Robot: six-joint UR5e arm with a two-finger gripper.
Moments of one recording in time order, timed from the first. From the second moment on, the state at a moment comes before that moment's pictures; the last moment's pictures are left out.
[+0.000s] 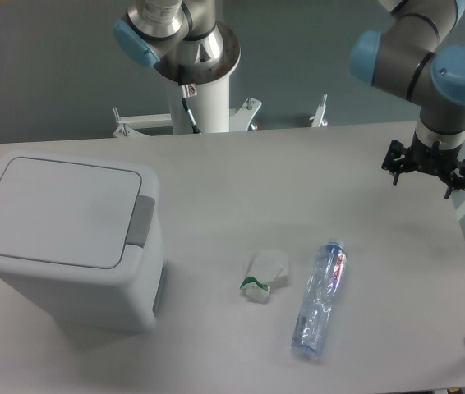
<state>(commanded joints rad) 2.90 -1.97 -1.57 -1.02 1.62 1.33</state>
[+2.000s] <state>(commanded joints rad) 2.47 -1.71 -1.60 -0.97 1.00 0.53</state>
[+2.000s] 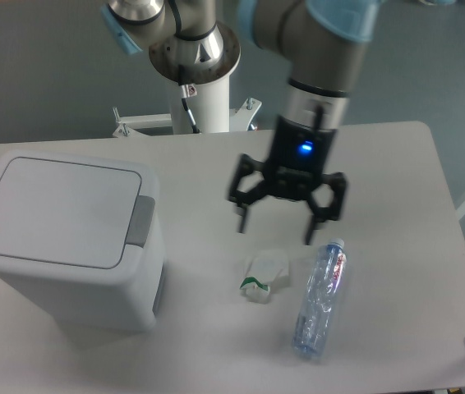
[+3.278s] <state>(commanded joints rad) 2.43 -1.70 -1.67 -0.91 1.01 0.48</state>
